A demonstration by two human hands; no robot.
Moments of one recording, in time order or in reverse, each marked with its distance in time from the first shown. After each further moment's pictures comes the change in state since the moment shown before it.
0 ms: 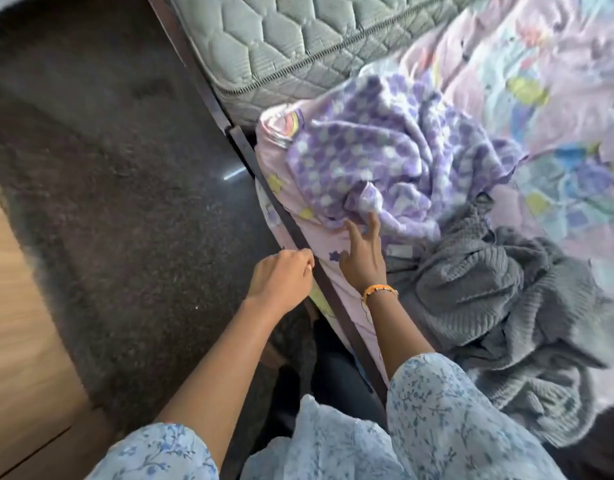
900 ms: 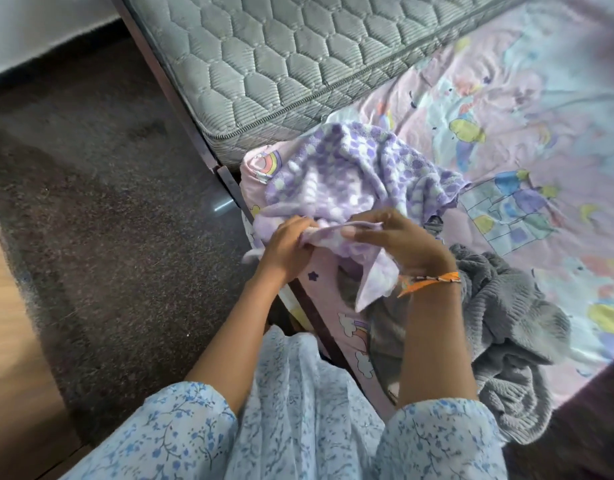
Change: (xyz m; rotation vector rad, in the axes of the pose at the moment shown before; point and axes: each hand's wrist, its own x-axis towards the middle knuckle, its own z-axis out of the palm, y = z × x) left_hand 0.033 0.050 -0.044 -0.413 0.237 0.216; right_hand -0.047 -0.045 -0.201 0.773 -0.423 -0.294
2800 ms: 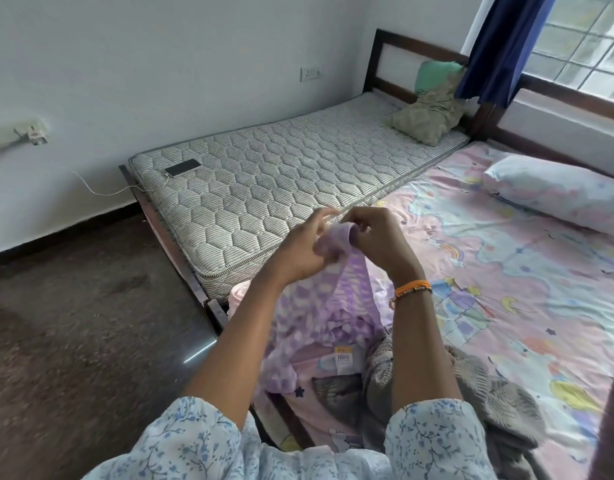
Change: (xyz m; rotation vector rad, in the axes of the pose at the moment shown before) left_hand 0.000 0.172 -0.129 -0.086 0.058 0.350; right_hand -0.032 -0.135 0.000 -0.536 0.719 -0.470
